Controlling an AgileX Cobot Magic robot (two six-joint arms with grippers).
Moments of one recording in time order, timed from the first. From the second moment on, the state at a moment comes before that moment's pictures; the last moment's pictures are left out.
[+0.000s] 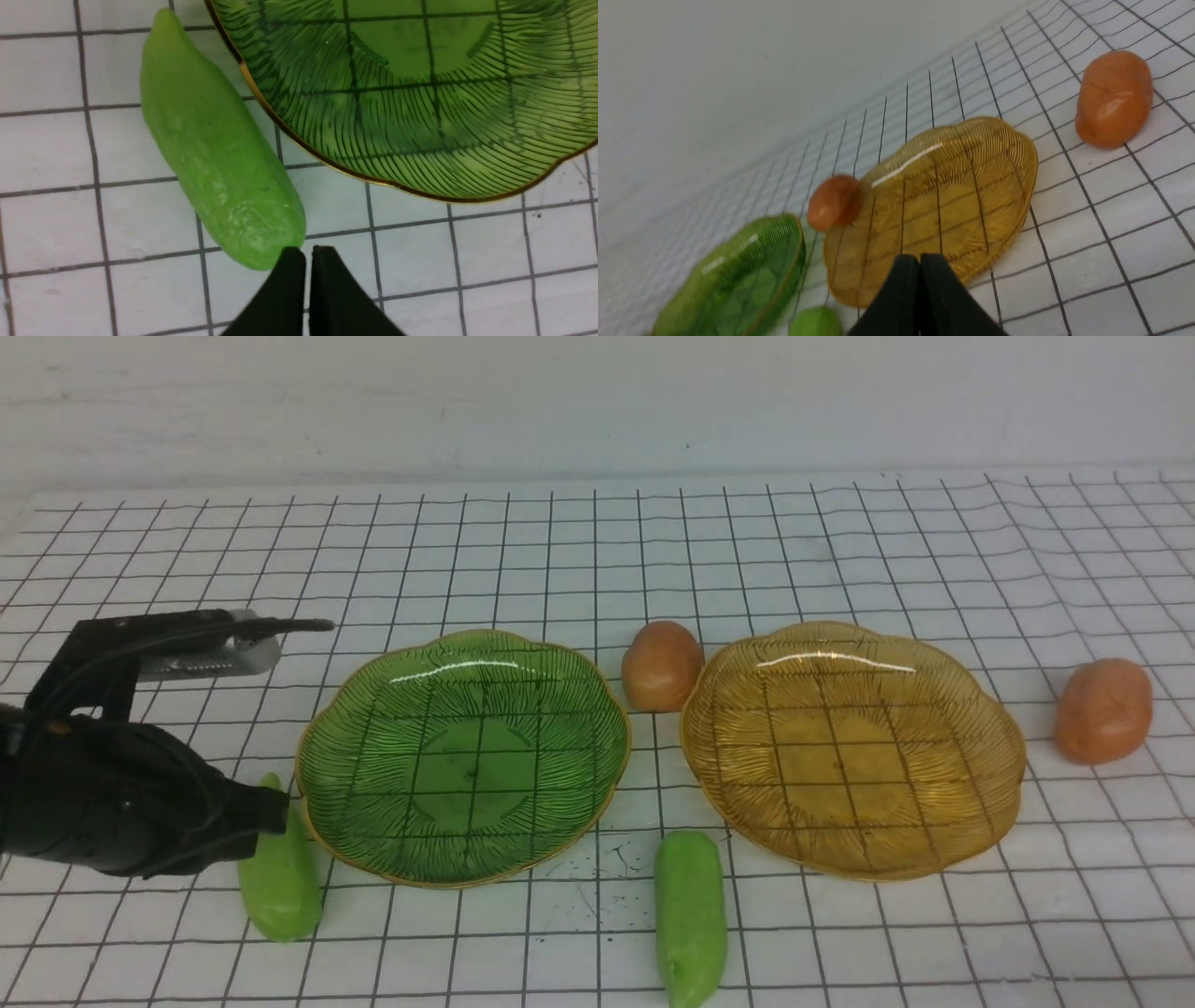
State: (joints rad) right arm 0.00 0.13 -0.28 0.37 0.62 0.18; left arm -0.02 1.33 -0.85 -0.27 0.76 0.16
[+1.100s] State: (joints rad) right arm 0.00 0.73 -0.70 0.76 1.08 -0.45; left arm -0.02 1.68 -0.90 -0.16 0.69 0.07
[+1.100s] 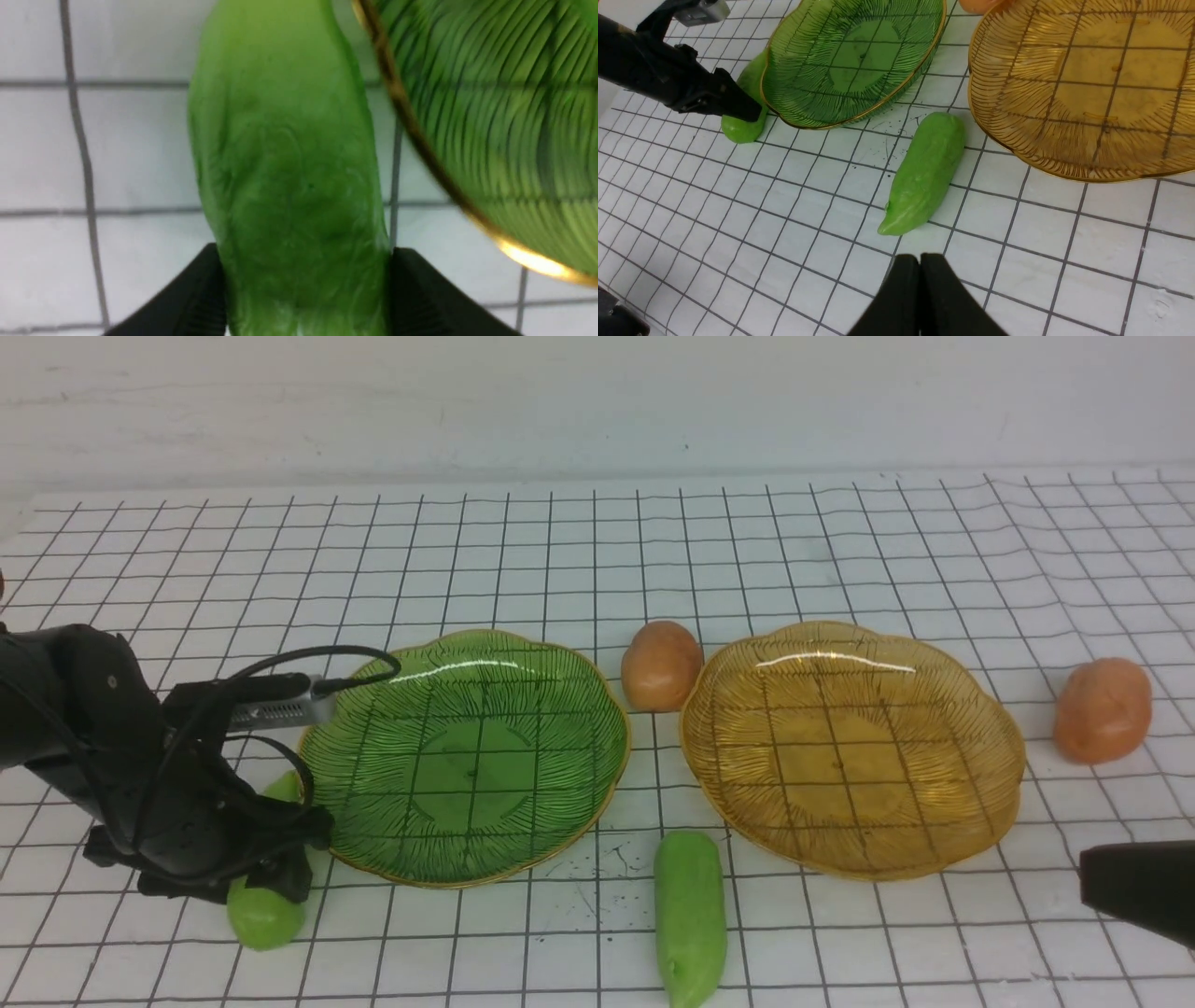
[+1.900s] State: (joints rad) right arm 0.47 1.39 -0.81 0.71 0.87 -0.42; left arm -0.26 1.51 -1.08 -0.18 0.73 0.17
